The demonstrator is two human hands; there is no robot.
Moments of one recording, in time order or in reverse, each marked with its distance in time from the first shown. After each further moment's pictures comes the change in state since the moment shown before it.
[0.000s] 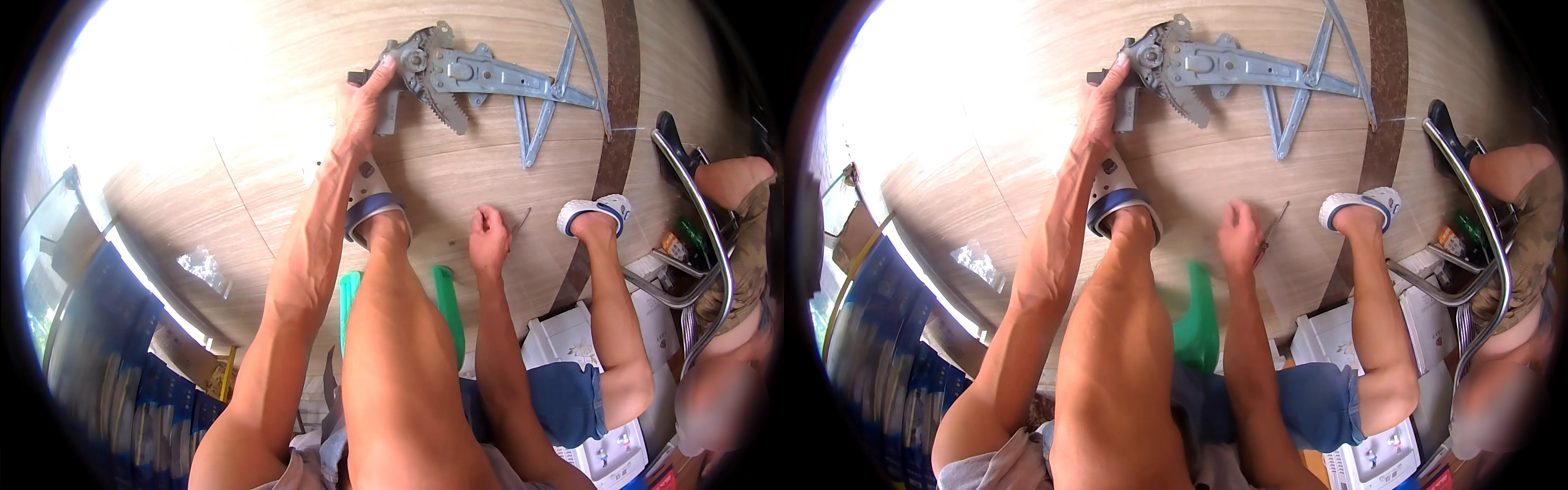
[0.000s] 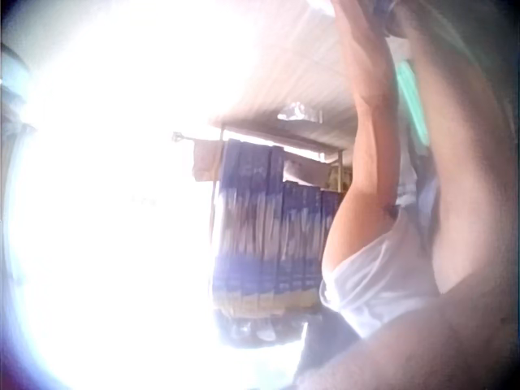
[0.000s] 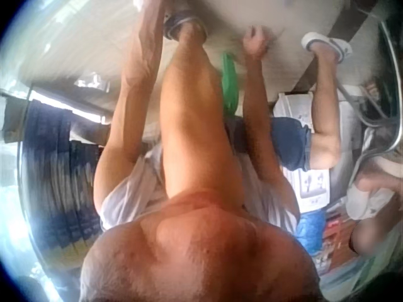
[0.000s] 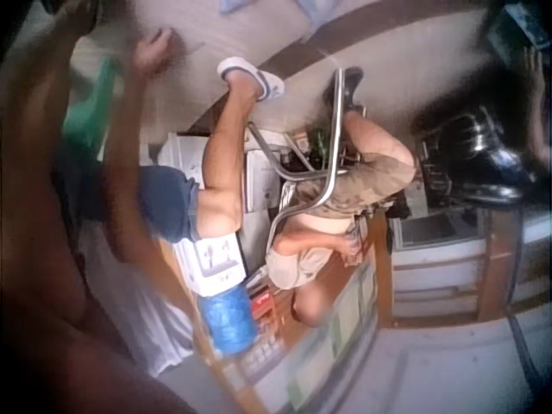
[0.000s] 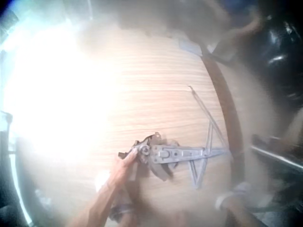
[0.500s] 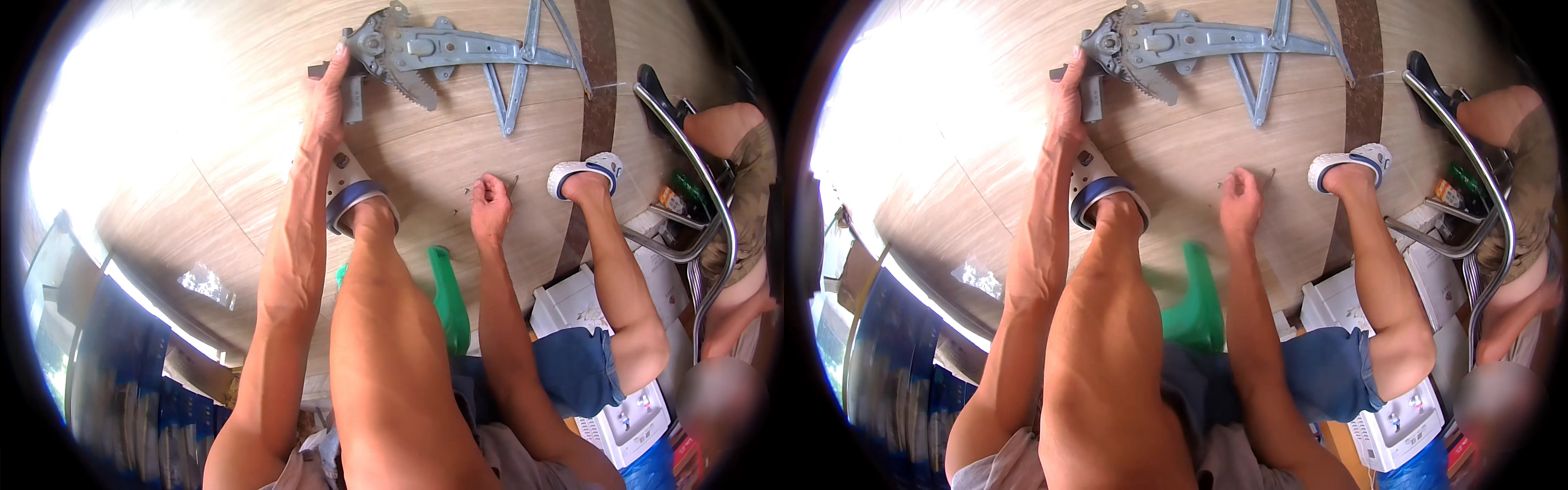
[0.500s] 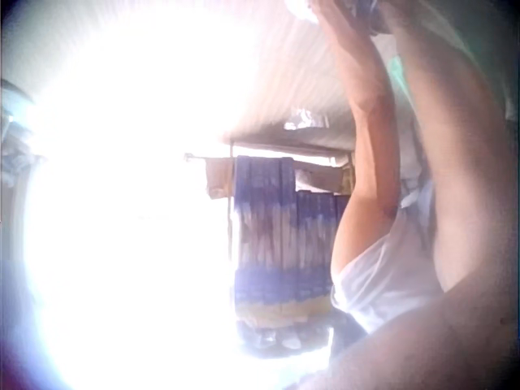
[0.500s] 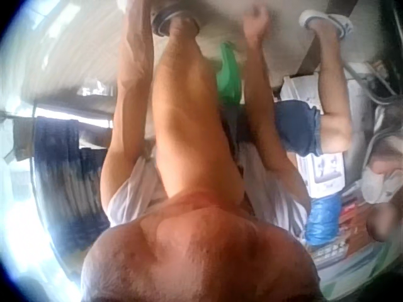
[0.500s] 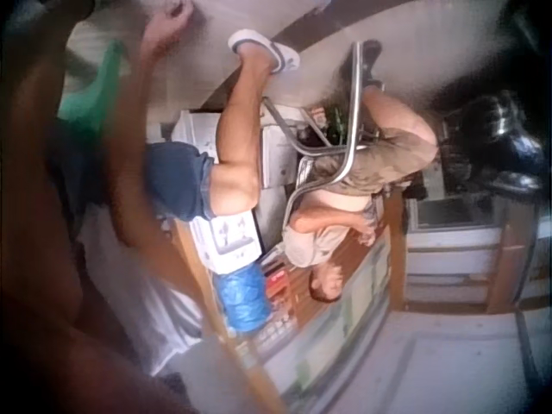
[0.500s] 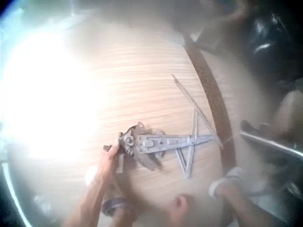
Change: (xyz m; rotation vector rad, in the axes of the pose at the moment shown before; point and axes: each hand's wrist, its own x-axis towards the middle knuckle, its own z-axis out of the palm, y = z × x) left_hand 0.005 -0.006 0.005 -0.097 -0.056 0.004; right_hand 0.018 0.017 -0.004 0.318 0.016 0.350
